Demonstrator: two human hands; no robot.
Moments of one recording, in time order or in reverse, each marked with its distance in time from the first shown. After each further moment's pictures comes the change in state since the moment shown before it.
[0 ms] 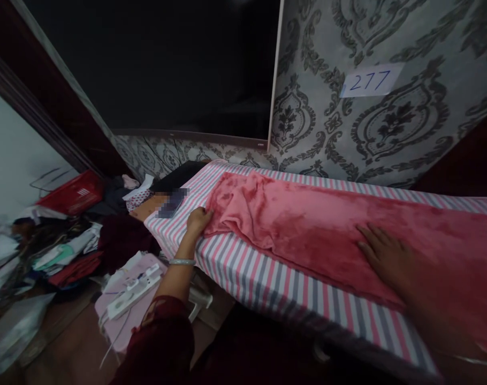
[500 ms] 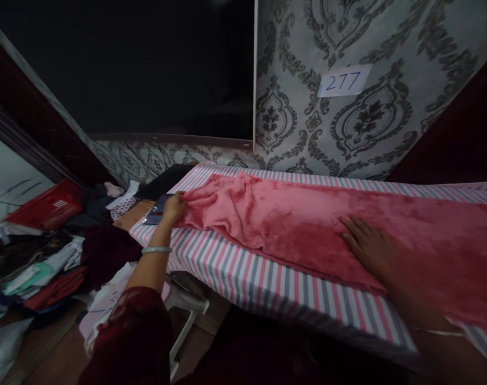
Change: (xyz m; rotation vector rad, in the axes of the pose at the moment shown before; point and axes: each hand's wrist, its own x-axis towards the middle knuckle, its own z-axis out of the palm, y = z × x) left_hand 0.038 0.006 -0.051 -0.015 0.090 0.172; right_hand 0.000 -0.001 0.004 0.018 0.018 0.047
